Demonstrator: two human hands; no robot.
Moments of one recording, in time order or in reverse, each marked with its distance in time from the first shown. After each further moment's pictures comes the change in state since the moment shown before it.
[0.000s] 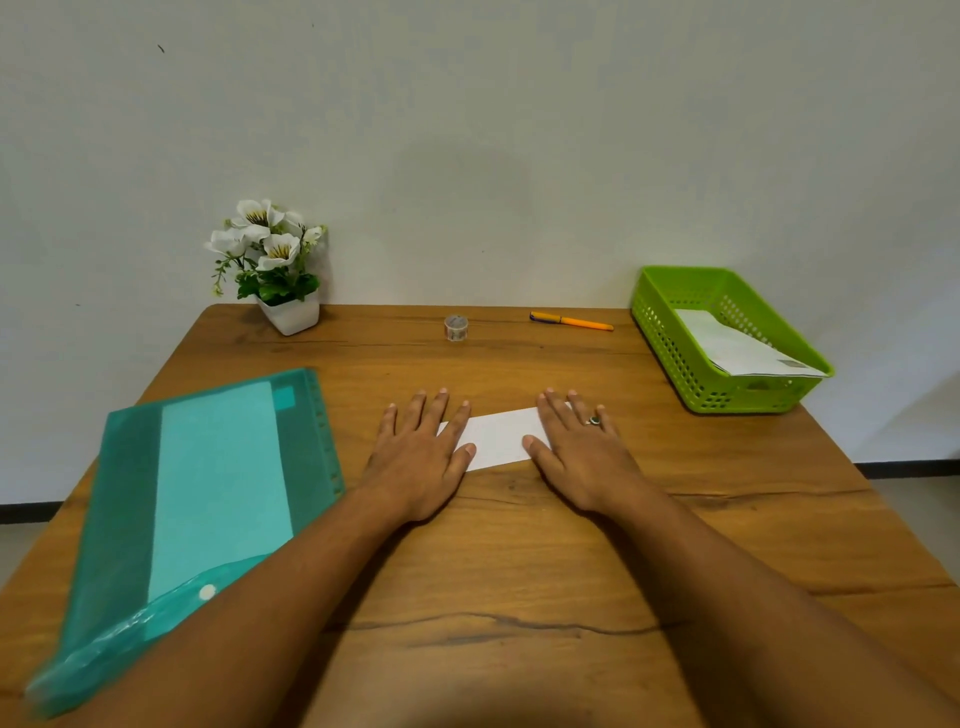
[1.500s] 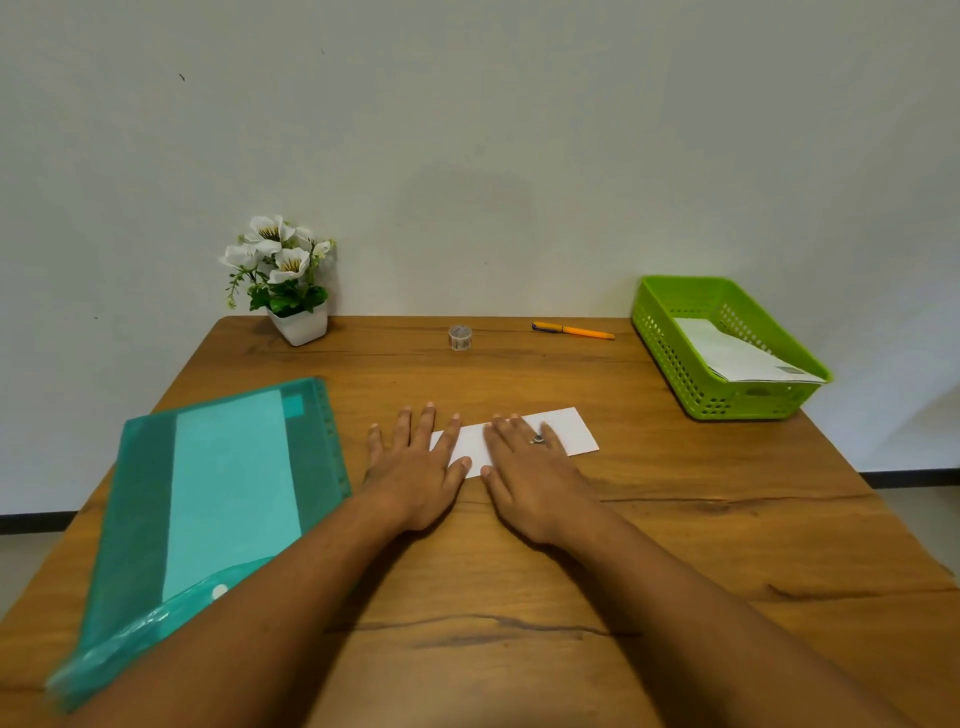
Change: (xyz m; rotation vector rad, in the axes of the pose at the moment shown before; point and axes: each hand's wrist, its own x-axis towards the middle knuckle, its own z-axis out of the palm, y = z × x) left_hand -0.013 0.003 -0.013 0.009 -0.160 -0.121; right_hand -0.016 -0.061 0.000 -0.004 0.060 -0.182
